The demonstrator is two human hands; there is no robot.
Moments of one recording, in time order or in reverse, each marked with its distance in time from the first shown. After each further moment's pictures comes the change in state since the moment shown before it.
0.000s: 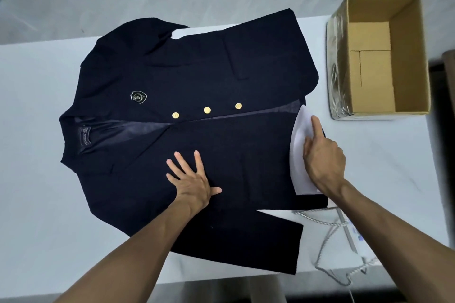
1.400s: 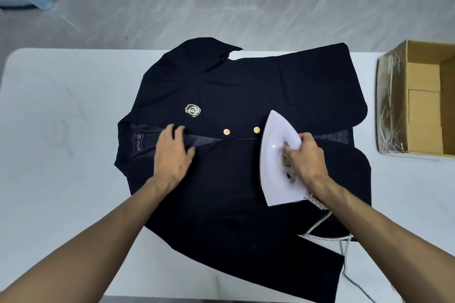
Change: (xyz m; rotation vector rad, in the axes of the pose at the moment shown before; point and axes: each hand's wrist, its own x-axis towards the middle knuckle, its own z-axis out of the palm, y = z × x) left_hand 0.058 -0.187 -0.065 -0.653 0.572 0.100; right_hand -0.020 -0.164 -0.004 0.624 -0.258 0.039
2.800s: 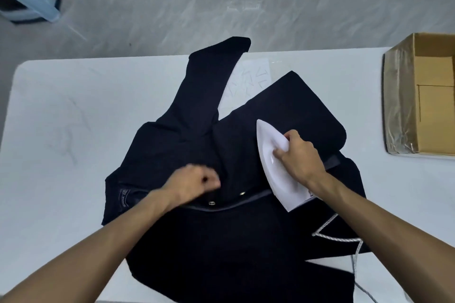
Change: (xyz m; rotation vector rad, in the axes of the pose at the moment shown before) left_hand -0.022 0.022 0.000 -0.021 -0.595 0.298; right_hand 0.016 -0.010 0.002 -0.359 -0.117 -0.143
